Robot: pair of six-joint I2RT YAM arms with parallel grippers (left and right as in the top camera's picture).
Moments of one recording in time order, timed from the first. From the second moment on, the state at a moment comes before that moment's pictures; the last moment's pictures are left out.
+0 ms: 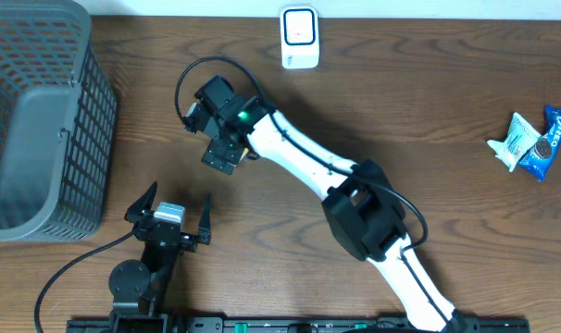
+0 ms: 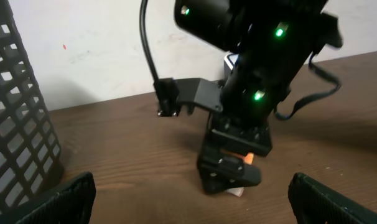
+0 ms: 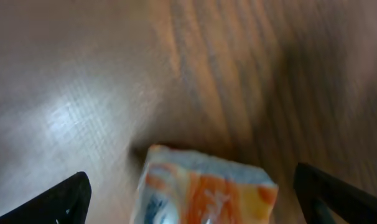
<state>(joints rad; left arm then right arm) -0.04 0.01 0.02 -0.09 0.18 0.12 0.80 2.44 2.11 -0.79 -0.03 -0.34</state>
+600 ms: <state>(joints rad) -0.04 0.01 0.02 -0.09 0.18 0.12 0.78 2.45 2.11 -0.81 -0.01 -0.19</state>
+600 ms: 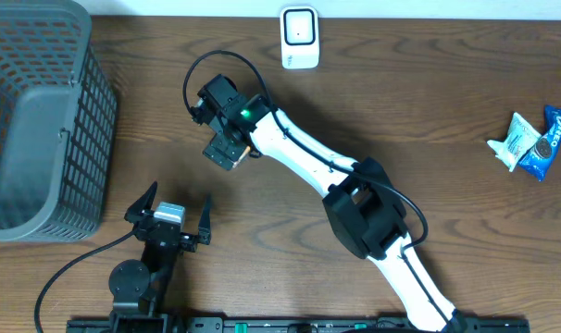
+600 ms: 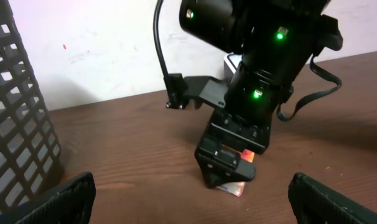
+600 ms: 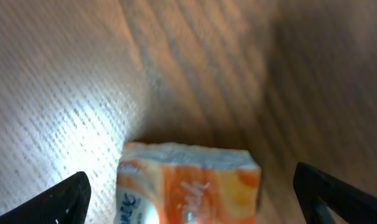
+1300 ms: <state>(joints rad) -0.04 0.01 0.02 -0.09 0.18 0.12 0.78 2.47 2.11 -0.87 -0.03 -0.07</state>
